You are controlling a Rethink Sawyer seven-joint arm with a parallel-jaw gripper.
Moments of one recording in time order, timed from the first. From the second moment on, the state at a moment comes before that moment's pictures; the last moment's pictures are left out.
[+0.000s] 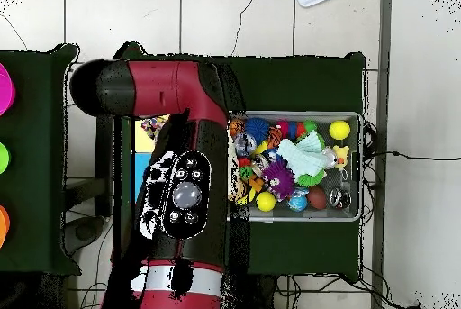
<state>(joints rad) 0.15 -0.44 -0.25 1.02 0.11 0.81 1.93</state>
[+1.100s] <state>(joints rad) 0.17 -0.43 -0.25 1.09 0.11 0.77 1.93</state>
